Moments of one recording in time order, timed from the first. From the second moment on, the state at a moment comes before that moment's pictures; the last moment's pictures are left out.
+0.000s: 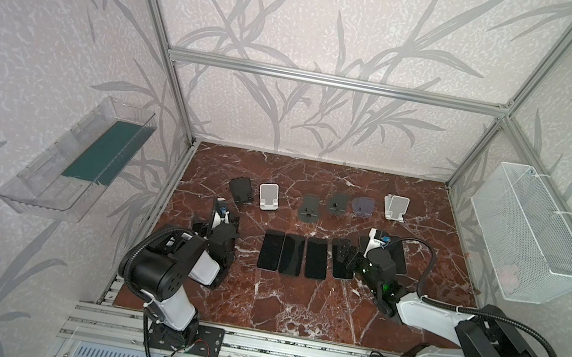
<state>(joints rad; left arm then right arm) -0.26 1.63 0.23 1.24 -0.78 0.14 0.59 1.36 0.35 0.58 0.19 0.70</state>
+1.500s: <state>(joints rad) -0.06 1.61 0.33 0.97 -0.38 0.00 0.65 1.52 0.17 1.26 0.44 0.32</state>
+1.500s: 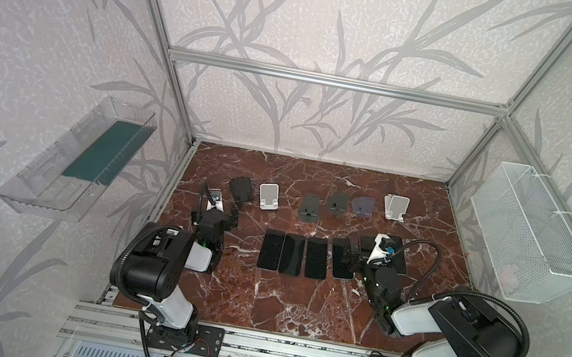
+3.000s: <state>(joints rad) -0.06 1.61 0.33 0.94 -0.38 0.00 0.11 1.60 0.35 0.94 0.19 -0.05</state>
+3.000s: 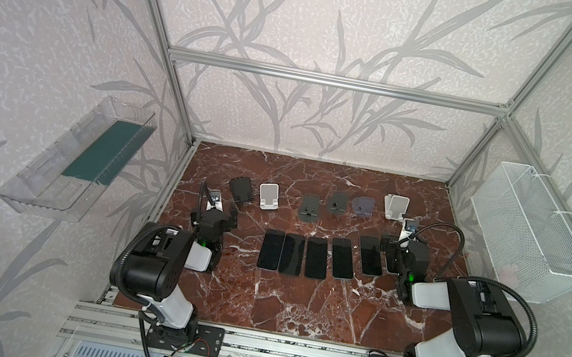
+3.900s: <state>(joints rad) -0.06 1.61 0.33 0.94 -0.38 0.00 0.14 1.60 0.35 0.93 0.20 -0.06</state>
